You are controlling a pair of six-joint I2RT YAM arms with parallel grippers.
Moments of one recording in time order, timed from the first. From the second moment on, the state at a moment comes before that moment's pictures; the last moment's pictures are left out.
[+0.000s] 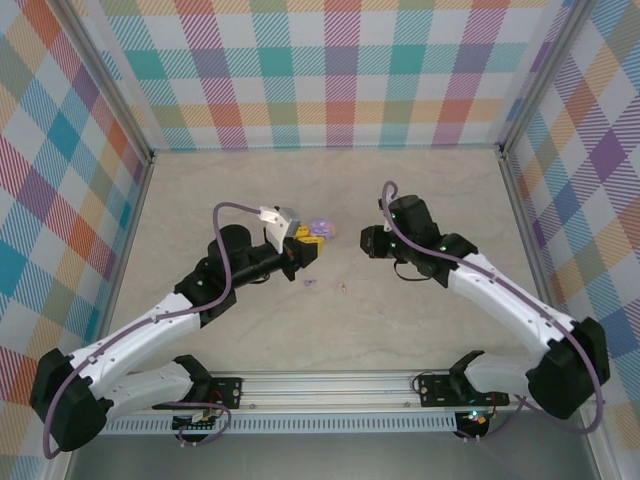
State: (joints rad) left arm -0.72 1.01 0.74 0.13 0.27 -0.17; right arm 0.61 1.25 0.99 -0.49 -0.06 0.54
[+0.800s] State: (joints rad) left arm -0.72 0.88 0.75 -0.01 0.16 -0.16; right arm 0.58 1.78 1.04 -0.46 -0.13 0.53
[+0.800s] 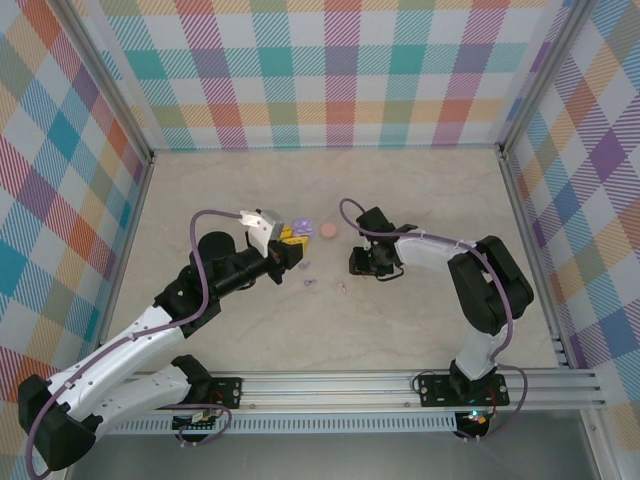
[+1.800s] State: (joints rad) left arm -0.72 0.67 0.75 -0.17 0.04 -0.14; right arm 0.74 2.15 1.63 -0.72 -0.26 0.26
